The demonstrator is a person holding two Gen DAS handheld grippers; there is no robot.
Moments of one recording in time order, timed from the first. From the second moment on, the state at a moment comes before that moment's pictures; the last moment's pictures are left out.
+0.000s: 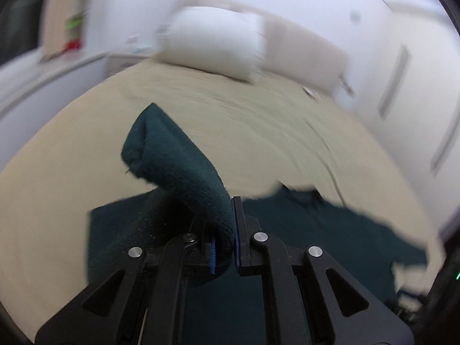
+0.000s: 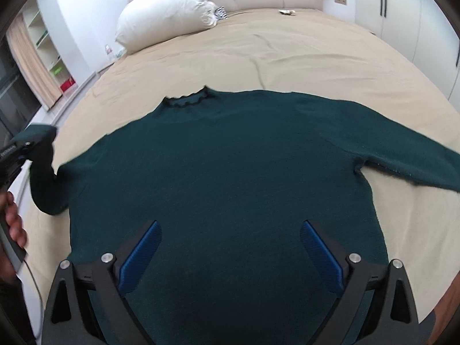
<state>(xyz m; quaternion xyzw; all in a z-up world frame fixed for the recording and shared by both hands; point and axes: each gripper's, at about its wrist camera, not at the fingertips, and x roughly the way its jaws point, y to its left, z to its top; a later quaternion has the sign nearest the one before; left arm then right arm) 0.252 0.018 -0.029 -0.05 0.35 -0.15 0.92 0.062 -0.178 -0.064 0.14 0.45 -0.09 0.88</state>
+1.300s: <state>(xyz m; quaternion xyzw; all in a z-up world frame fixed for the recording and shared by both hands) 0.157 -0.051 -0.093 -0.02 0.38 -0.21 0.90 0.246 -0.197 -0.104 0.19 0.50 0.06 0.84</state>
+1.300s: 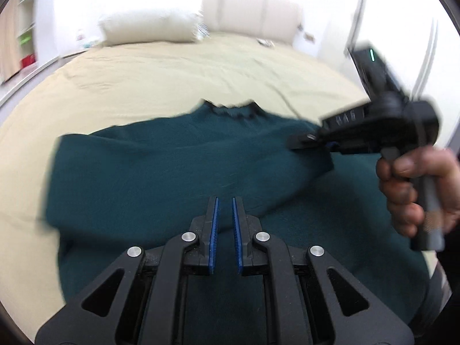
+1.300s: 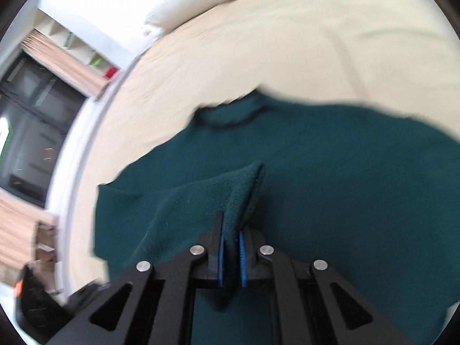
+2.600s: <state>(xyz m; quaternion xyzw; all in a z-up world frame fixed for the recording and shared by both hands) 0.280 0.035 -0.139 -0.07 0.44 -0.11 0.89 0.221 -0.257 -0.123 0.21 0.51 -0.01 0.83</state>
